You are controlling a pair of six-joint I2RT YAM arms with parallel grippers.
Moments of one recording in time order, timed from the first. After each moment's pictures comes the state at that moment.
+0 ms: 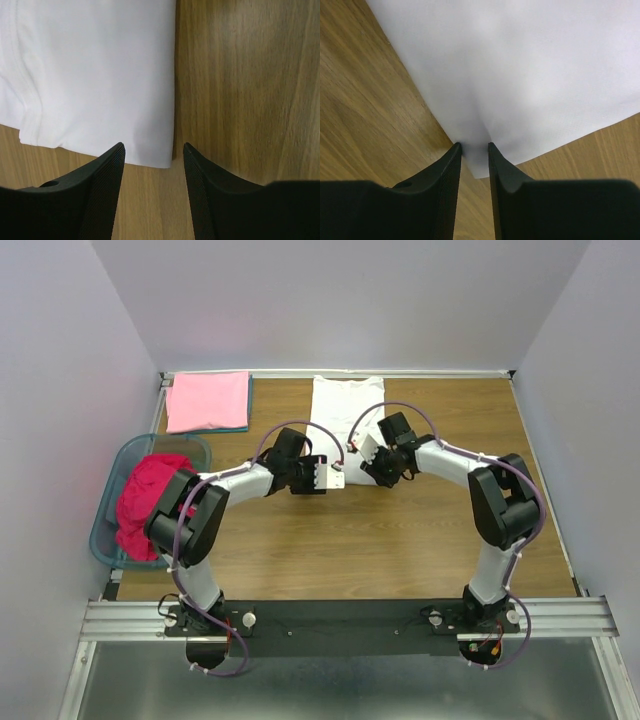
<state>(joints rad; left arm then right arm) -0.52 1.75 0.98 -0.07 0.38 1.08 0.45 1.87 1.20 -0.41 -0.20 -0.65</state>
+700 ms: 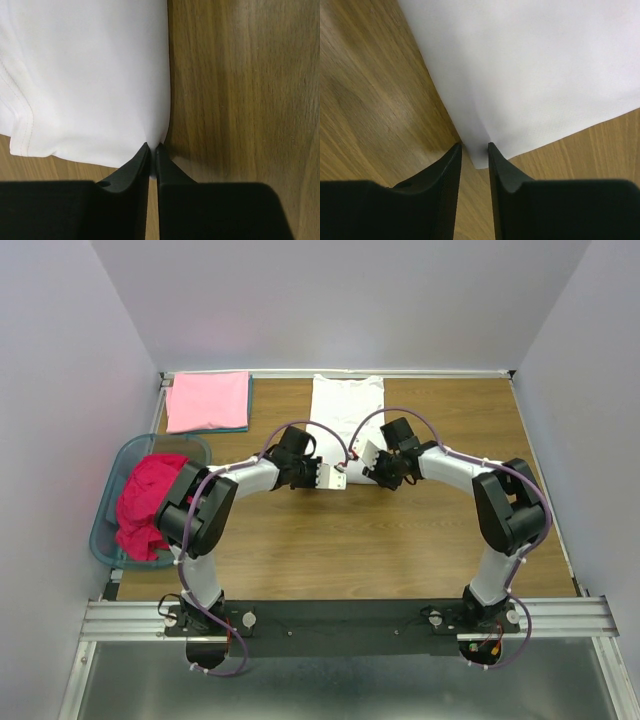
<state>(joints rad) -0.52 1.84 1.05 -0.13 0.33 1.17 0.46 1.82 1.12 -0.35 -0.19 -0.75</state>
